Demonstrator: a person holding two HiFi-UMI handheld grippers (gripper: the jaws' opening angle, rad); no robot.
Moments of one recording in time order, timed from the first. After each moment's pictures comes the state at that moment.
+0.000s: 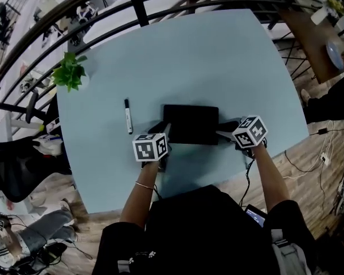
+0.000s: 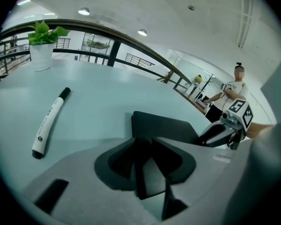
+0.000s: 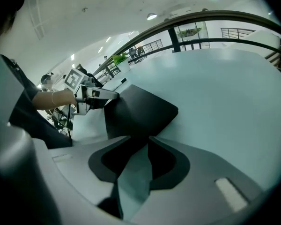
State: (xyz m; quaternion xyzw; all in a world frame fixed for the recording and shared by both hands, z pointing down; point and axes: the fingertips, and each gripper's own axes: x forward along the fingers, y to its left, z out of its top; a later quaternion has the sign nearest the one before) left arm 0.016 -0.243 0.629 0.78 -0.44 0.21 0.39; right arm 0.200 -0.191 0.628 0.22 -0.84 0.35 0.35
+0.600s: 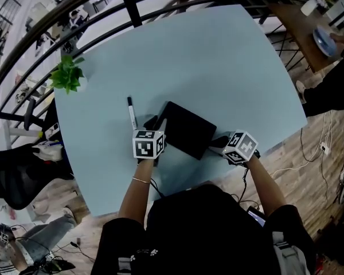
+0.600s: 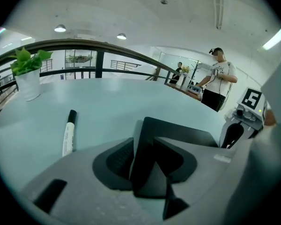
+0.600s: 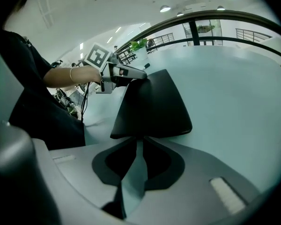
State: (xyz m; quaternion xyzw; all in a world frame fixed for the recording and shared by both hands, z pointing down) left arm -0.002 -0.250 0.622 0.83 -0.41 0.26 0.28; right arm 0.147 -0.106 0.632 0.17 -0.85 0.32 0.39
